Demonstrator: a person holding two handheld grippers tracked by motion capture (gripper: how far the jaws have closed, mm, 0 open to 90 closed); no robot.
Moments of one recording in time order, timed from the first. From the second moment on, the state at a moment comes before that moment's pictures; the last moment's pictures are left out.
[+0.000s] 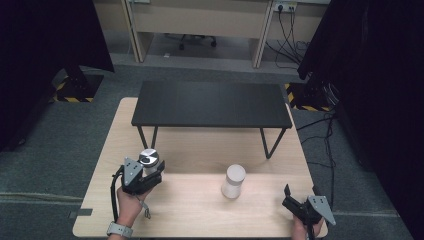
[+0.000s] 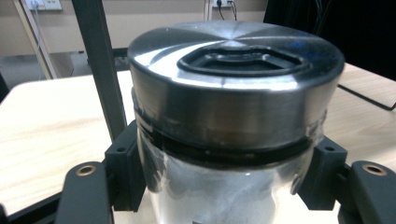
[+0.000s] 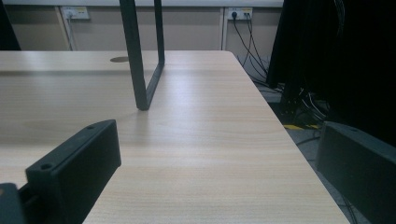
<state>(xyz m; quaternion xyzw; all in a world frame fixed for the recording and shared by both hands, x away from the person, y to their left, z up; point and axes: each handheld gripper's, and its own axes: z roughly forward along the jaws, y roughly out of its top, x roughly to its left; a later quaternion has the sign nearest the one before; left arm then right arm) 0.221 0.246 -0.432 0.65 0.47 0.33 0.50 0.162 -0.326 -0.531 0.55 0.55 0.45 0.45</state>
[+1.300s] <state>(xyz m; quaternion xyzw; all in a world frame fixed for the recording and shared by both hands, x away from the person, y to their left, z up) 0.258 0.218 -0.319 0.64 0.44 0.35 0.52 0.162 -0.331 -0.531 0.56 0.53 0.46 0.43</state>
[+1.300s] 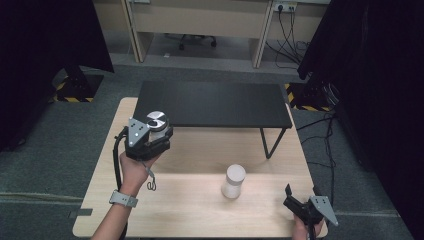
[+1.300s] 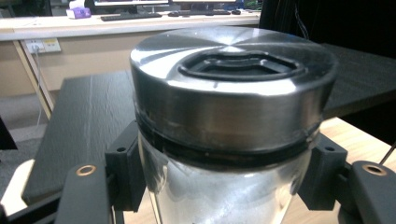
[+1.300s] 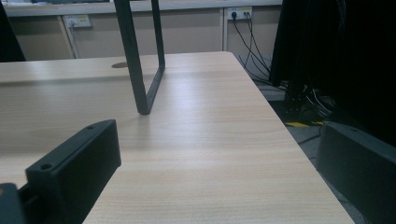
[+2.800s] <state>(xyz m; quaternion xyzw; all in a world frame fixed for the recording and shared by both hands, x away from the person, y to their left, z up) 0.360 0.224 -0.295 0.63 0.45 0.36 0.53 0.165 -0.325 -0.528 0.57 0.53 0.45 0.44</state>
